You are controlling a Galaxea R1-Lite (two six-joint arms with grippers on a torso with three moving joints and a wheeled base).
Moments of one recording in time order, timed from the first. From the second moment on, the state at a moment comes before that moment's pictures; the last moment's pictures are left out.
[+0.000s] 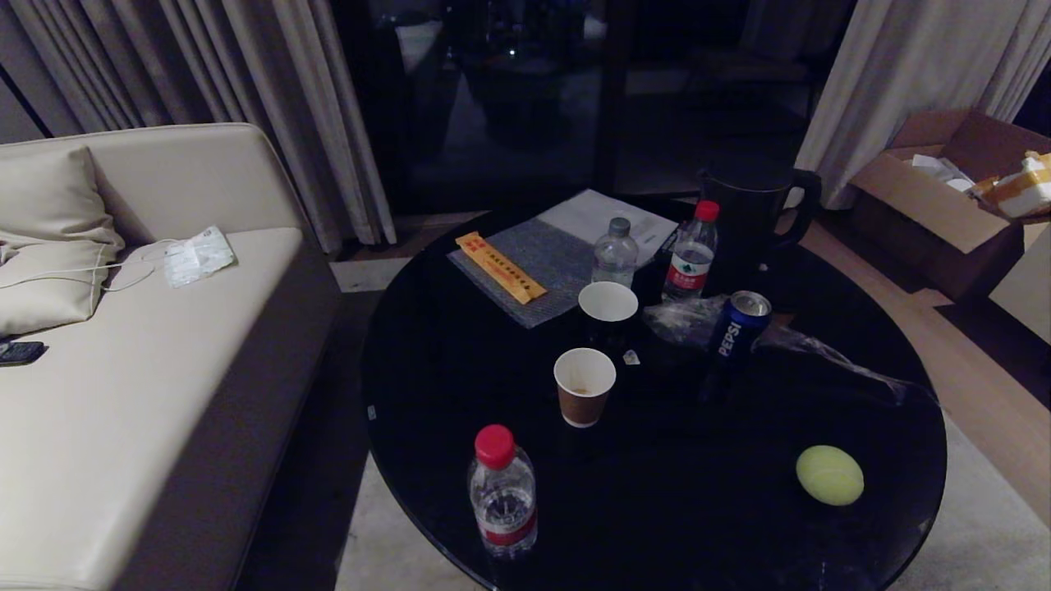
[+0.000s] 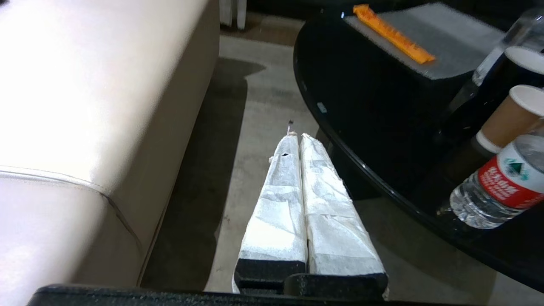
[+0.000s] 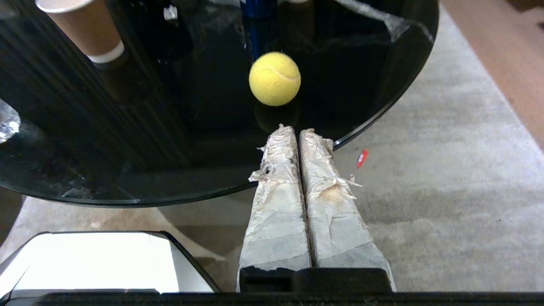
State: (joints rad) left arm 0.00 0.00 0.00 -0.01 0.07 -0.15; right arm 0.00 0.00 -0.11 0.29 0.01 0.01
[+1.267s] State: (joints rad) left arm 0.00 0.00 0.00 -0.01 0.07 -0.15; right arm 0.00 0.01 -0.13 0.30 0.01 0.01
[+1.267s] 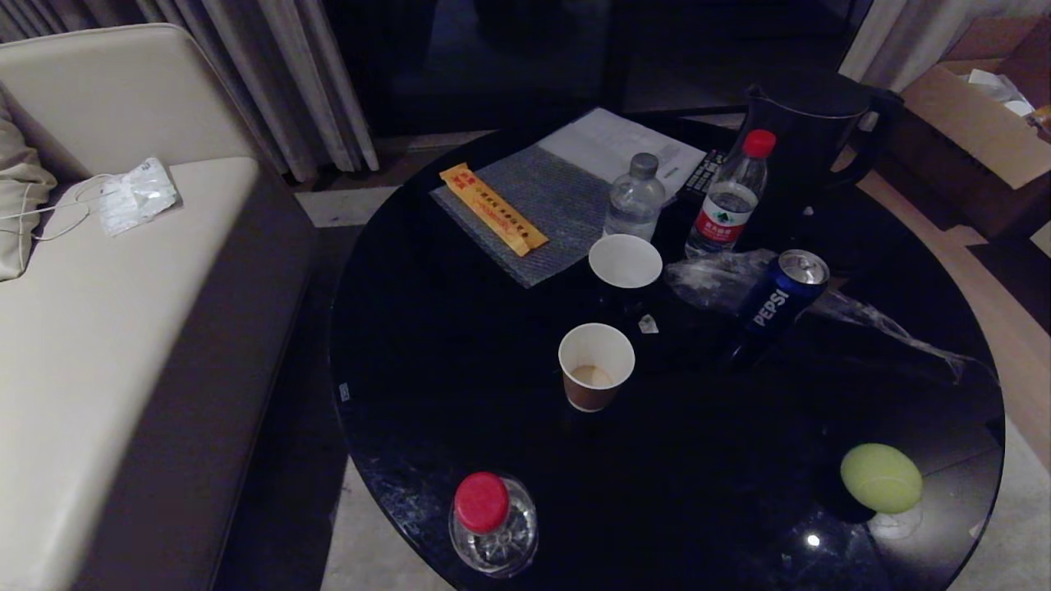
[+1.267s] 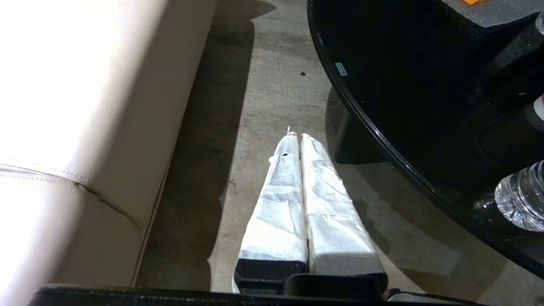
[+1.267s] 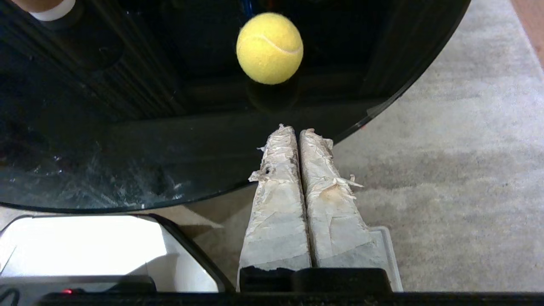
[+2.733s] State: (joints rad) left arm 0.00 0.00 0.00 -0.01 0.07 -0.15; right arm 0.04 1.23 -0.57 0.18 0.09 0.01
